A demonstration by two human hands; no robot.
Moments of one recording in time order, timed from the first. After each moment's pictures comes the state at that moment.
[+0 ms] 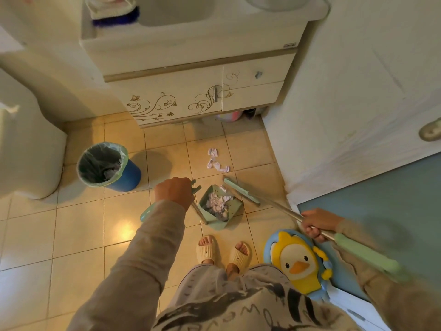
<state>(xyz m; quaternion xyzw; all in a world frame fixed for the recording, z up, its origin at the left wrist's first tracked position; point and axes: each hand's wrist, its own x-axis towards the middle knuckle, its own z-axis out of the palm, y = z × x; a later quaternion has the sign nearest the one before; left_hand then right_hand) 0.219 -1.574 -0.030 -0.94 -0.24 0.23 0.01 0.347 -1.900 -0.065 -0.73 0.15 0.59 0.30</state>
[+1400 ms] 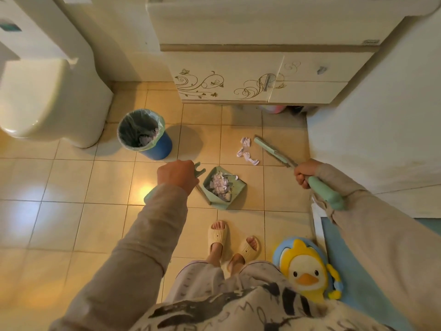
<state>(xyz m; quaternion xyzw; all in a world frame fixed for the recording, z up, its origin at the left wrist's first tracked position) 0.189 -1.516 -0.030 -0.90 -0.37 0.22 -0.03 0.429 -1.742 -0.072 -0.76 0.09 0.56 0.32</state>
